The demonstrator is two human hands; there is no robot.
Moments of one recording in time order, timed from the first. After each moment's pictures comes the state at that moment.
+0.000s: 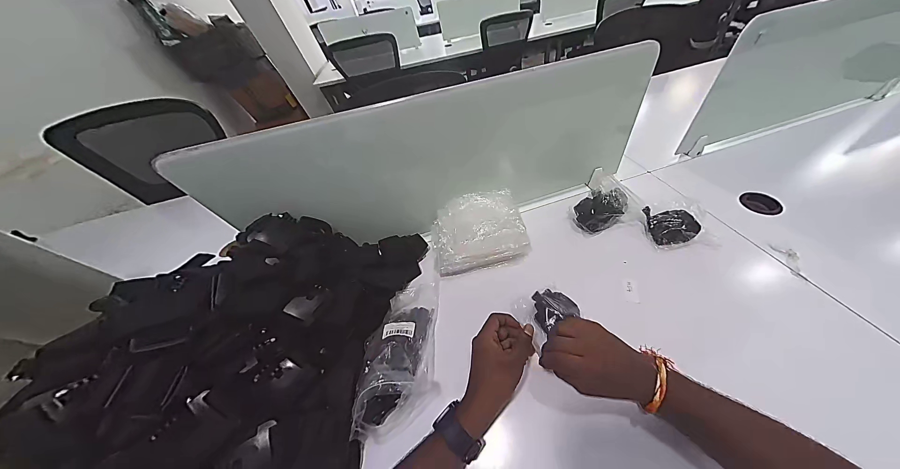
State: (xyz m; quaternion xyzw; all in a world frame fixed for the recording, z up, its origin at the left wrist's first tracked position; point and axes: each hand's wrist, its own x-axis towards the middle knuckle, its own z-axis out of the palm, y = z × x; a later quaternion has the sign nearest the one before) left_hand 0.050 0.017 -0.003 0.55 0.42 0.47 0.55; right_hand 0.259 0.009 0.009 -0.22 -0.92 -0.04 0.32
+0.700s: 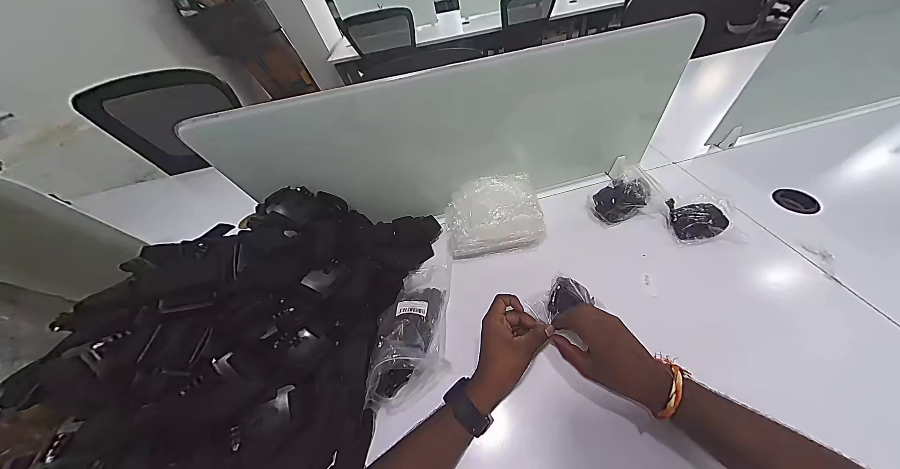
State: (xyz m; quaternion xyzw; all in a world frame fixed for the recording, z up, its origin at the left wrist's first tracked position) left_hand 0.047 0.018 0.003 0.53 0.38 0.50 0.57; right_hand 0.244 -0.004 0.005 -0.43 -0.84 0.03 0.33
